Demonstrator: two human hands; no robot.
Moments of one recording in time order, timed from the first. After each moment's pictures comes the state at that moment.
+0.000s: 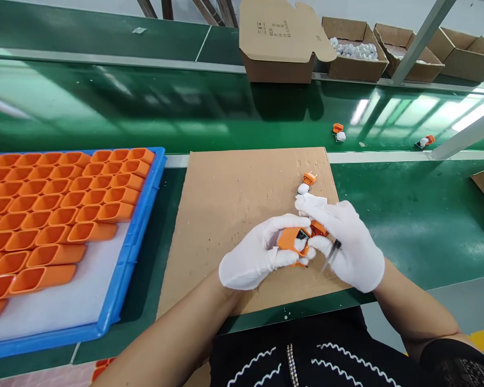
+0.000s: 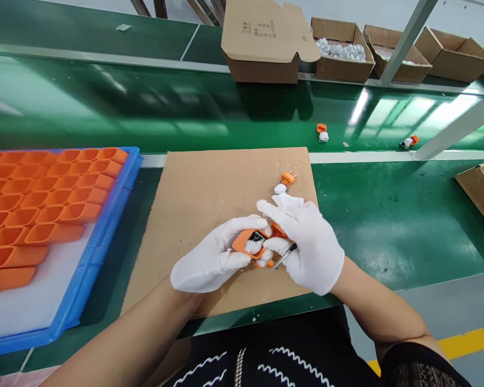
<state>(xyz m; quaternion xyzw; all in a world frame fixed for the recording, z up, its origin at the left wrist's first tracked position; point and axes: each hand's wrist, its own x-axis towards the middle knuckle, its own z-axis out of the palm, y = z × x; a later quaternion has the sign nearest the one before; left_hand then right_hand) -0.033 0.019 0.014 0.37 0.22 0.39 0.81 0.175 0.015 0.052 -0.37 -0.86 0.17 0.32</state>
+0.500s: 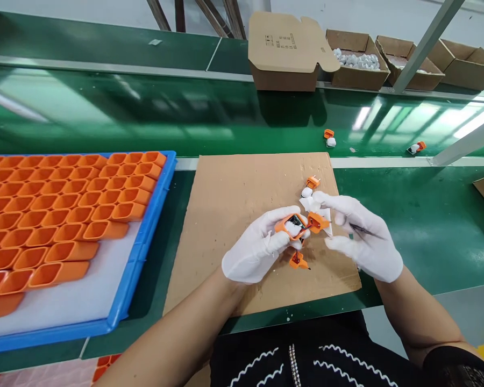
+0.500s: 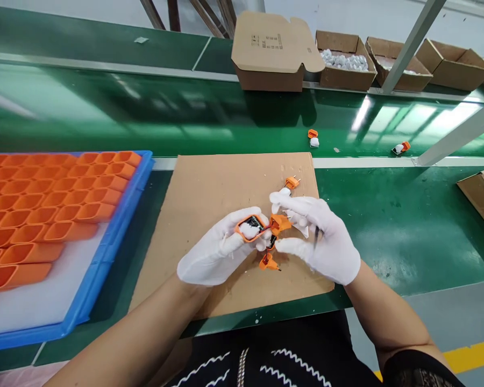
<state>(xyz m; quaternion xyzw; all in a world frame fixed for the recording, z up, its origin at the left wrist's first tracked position) -0.034 0.028 0.011 0.38 0.27 0.41 0.78 0.187 0.021 0.067 -0.39 -0.76 0.32 0.40</state>
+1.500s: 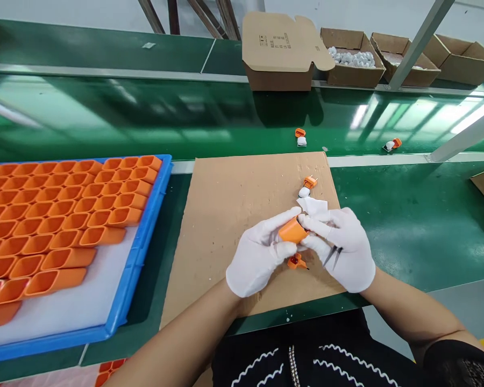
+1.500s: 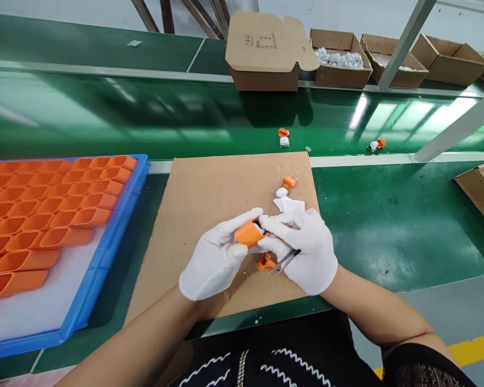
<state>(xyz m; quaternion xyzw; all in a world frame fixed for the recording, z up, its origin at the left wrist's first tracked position) -0.022 0.013 0.018 0.38 0.34 0.51 0.70 0.155 0.009 0.038 -0.41 -0.78 0.13 0.46</state>
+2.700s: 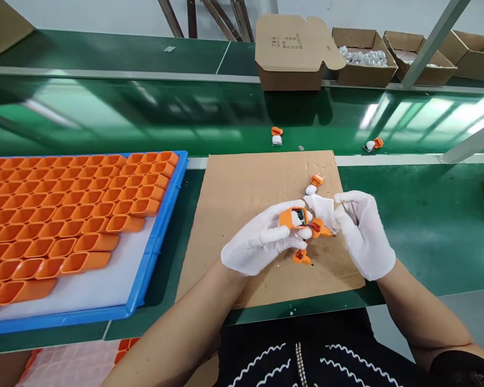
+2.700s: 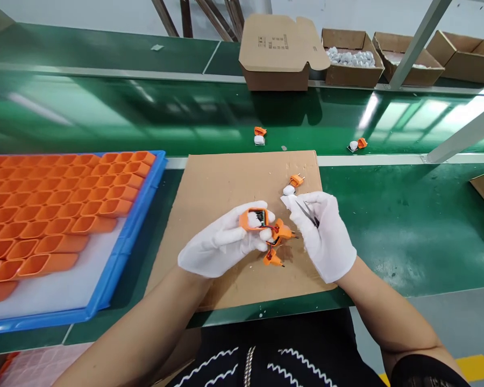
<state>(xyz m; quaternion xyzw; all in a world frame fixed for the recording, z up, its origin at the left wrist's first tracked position) -0.039 0.031 0.026 0.29 0.22 0.40 0.84 0.165 0.019 0.041 -0.43 -0.62 0.38 0.54</state>
